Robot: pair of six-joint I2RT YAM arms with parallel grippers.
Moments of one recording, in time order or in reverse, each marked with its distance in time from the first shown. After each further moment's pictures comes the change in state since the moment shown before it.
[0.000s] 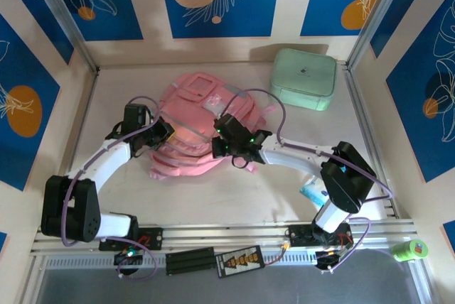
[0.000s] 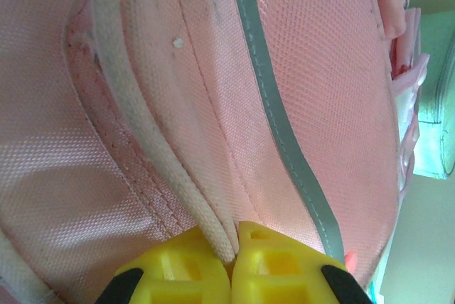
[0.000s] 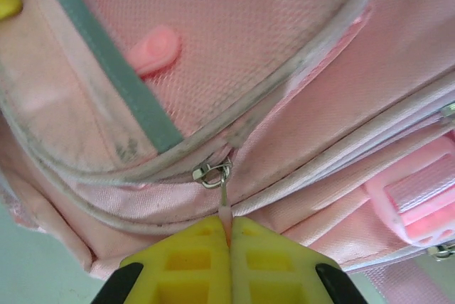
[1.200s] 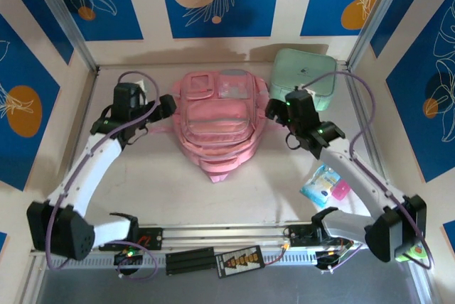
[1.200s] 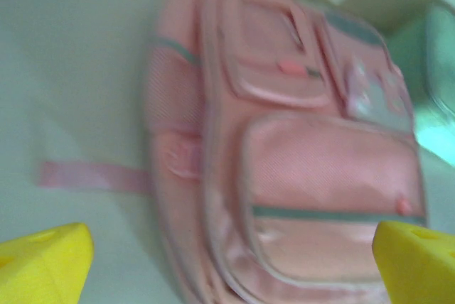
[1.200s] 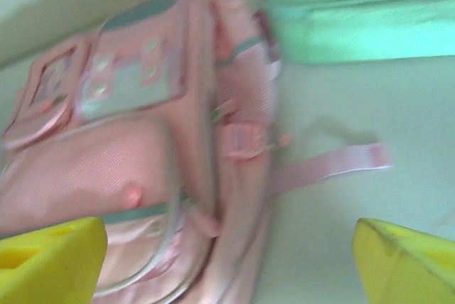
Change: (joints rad) left arm -0.061 -0.161 0.259 -0.231 -0.408 0.402; right arm -0.443 -0.494 -0.133 -0.157 0.274 -0.011
